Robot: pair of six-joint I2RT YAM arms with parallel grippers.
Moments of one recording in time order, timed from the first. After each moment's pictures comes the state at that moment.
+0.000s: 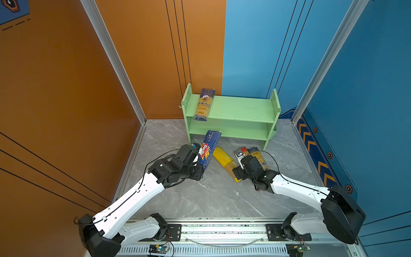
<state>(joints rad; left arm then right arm) -0.70 1.10 1.13 -0.92 0.01 -0.41 0.72 1.34 0.70 -0.12 0.37 0.01</state>
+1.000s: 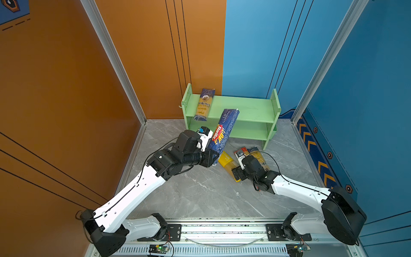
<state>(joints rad) -0.73 1.21 1.37 -0.74 0.16 -0.41 0.72 1.34 0.68 -0.09 0.30 0.06</state>
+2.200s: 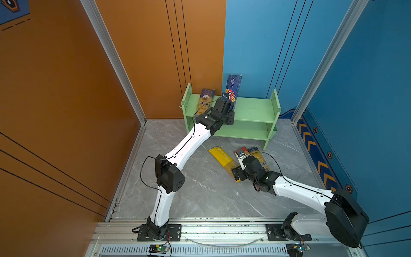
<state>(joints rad) -0.65 2.10 2.29 -0.71 -0.22 -0.30 0.73 1.31 0.67 -0.09 0.28 0.09</state>
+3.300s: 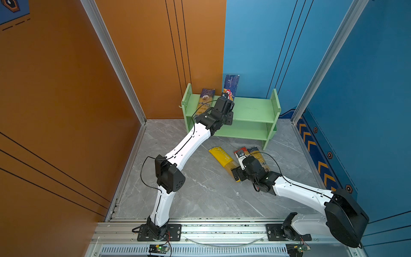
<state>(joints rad) -0.65 2.11 2.31 -0.74 -0.28 -0.28 0.73 1.31 0.67 -0.09 0.28 0.10</state>
